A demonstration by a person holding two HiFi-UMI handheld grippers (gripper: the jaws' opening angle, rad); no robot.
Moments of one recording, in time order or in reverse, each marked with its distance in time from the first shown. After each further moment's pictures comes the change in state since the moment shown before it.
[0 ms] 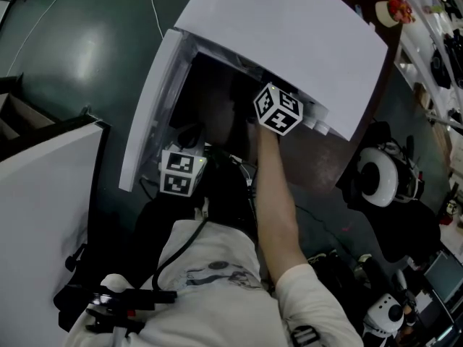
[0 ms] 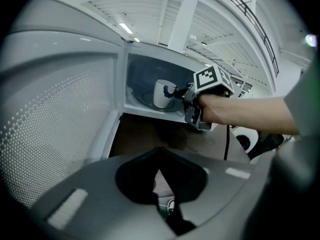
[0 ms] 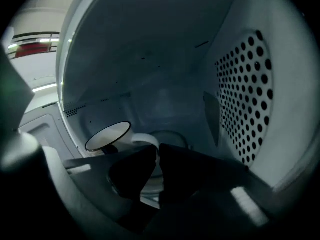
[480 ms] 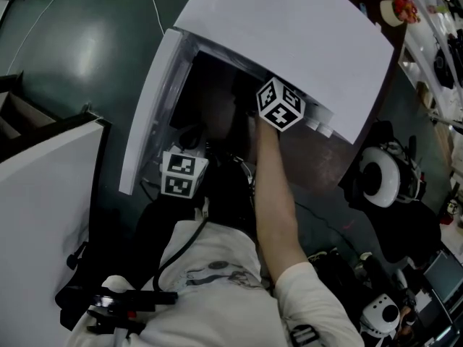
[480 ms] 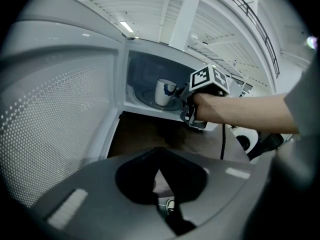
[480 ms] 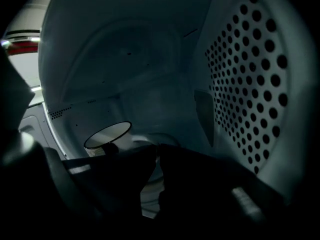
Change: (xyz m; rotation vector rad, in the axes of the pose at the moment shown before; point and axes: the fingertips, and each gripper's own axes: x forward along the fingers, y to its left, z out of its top) left arm 0.000 -0.003 -0.001 -0.012 0.013 -0.001; right arm 0.008 -0.017 0.006 0.054 -0.042 -0.098
